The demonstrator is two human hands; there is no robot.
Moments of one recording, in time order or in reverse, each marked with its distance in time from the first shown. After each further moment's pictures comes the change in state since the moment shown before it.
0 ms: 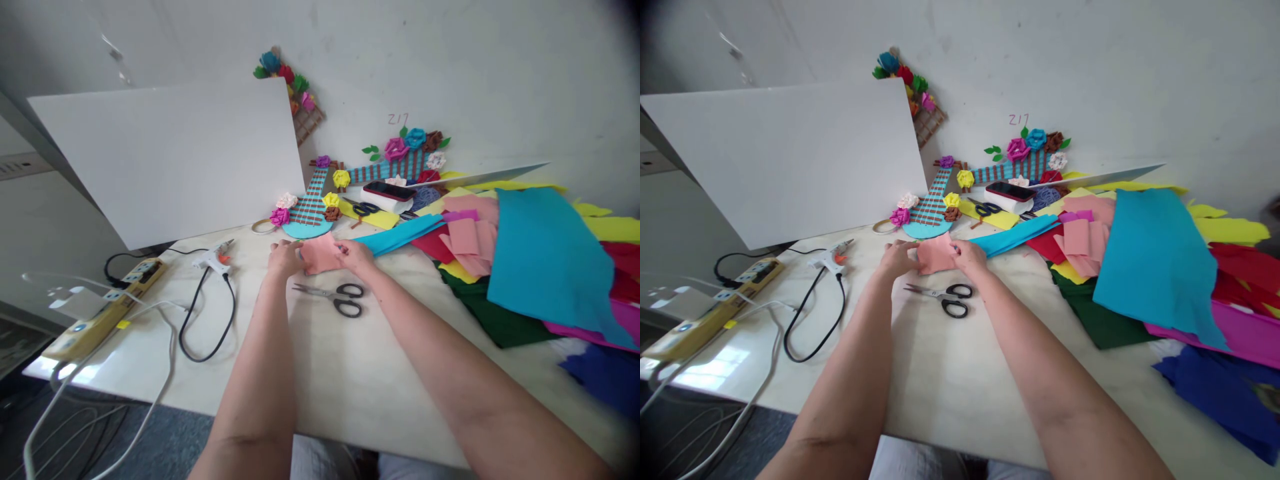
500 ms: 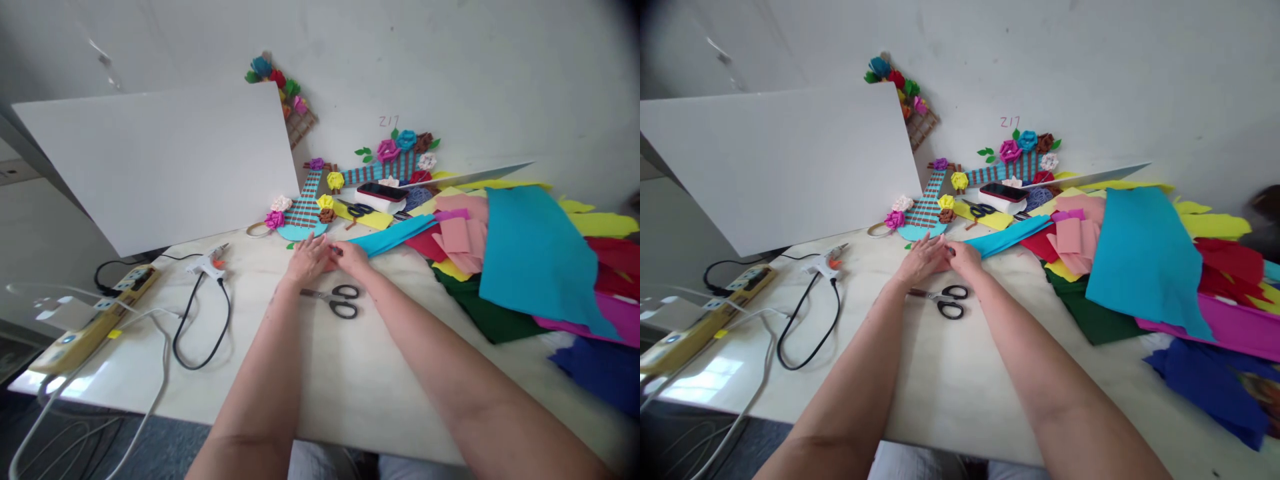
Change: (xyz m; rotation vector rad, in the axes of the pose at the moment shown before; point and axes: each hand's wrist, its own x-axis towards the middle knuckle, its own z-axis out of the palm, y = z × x) left_hand 0.002 0.033 0.028 -0.002 0.082 0.565; right_hand -0.001 -0.003 -0.002 -0.040 -0.008 -0.048
